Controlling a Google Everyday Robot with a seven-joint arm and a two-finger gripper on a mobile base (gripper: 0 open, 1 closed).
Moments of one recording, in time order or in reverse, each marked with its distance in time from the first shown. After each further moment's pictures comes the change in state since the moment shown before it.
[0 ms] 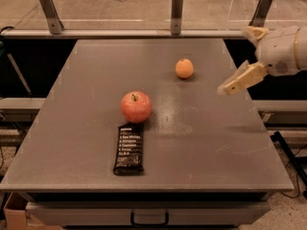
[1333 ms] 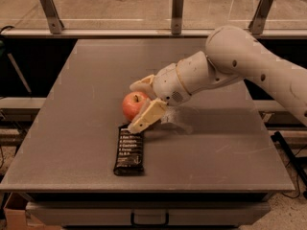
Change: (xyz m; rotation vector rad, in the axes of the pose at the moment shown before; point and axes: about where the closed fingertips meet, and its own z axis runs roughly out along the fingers) arm -0.068 0.186 0.165 -0.572 -0.069 -0.012
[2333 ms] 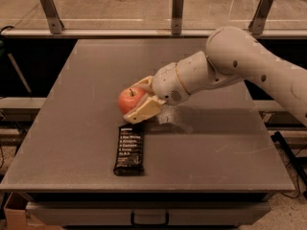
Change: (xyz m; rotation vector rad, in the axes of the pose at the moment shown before) arm -0.005 -0.004 0.002 0.020 -0.020 0.014
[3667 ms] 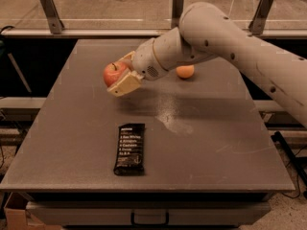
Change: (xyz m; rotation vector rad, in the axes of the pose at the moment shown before) arm -0.050 -0.070 0.026 0.129 0.031 -0.059
